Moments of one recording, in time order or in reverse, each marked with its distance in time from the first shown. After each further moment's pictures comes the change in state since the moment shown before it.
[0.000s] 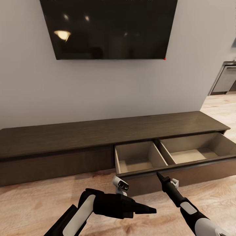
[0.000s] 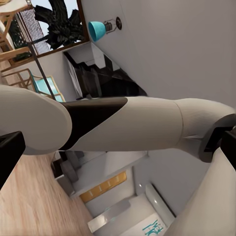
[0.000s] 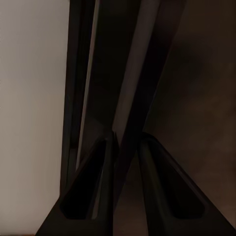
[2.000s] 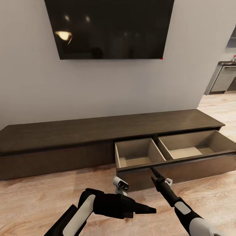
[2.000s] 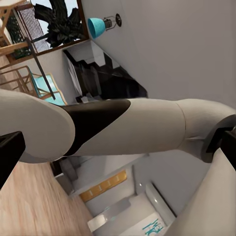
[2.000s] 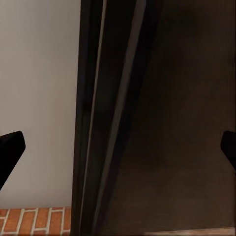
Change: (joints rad) left arm 0.000 0.000 0.000 0.000 0.000 0.000 0.001; right arm 0.000 0.044 0.035 -0.001 0.002 0.009 0.036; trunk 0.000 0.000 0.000
